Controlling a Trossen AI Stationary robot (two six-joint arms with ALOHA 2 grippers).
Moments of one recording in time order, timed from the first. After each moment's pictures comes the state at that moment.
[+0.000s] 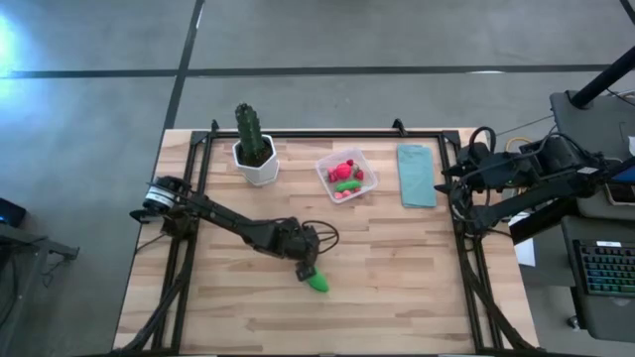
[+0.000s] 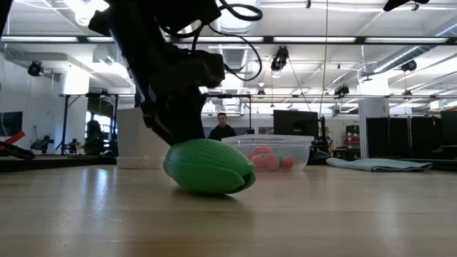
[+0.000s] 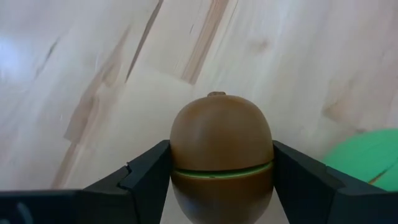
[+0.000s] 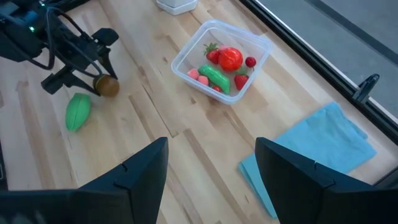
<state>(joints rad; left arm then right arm) -0.26 1.82 1.12 -0.38 -0.24 -0.59 0.21 0.85 1.39 -1.42 0.39 0.65</state>
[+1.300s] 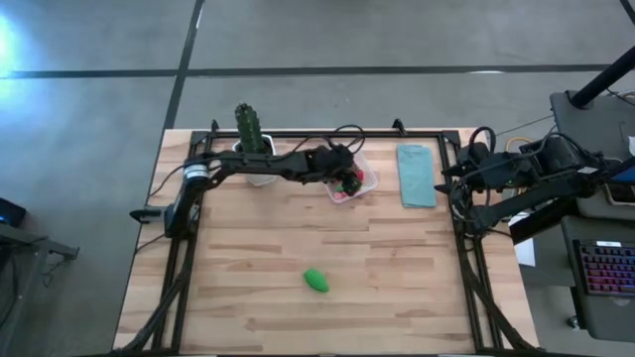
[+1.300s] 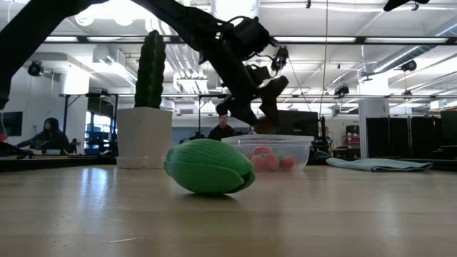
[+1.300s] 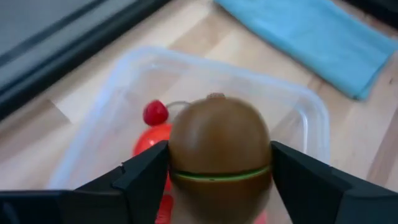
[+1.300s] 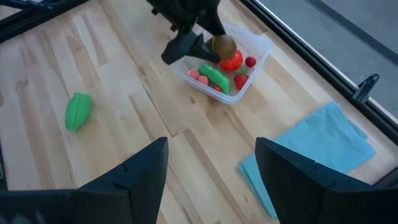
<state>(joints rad) 0.24 2.05 1.61 -0.31 -0.27 -0.39 0.21 0.85 1.39 -1.42 0.39 0.65</state>
